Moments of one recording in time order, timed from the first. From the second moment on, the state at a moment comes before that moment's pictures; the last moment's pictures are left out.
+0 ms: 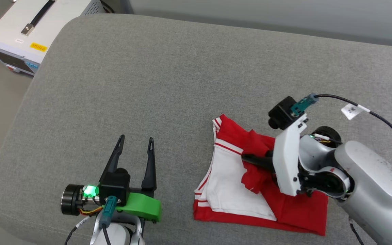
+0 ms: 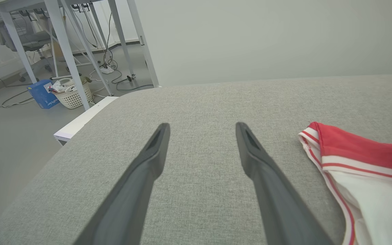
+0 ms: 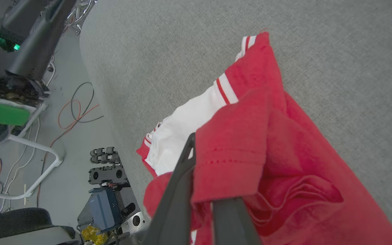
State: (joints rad) left arm -0.10 0.10 -0.24 0.10 -0.05 0.11 -0.26; right arm -0.62 -0.47 0.80 0.10 1.03 0.13 0.67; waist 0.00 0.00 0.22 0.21
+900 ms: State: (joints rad) left arm -0.08 0.10 -0.18 0.10 -0.04 0.11 -0.26; right arm -0.60 -0.53 0.66 0.28 0.69 0.13 -0.18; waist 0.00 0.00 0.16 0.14
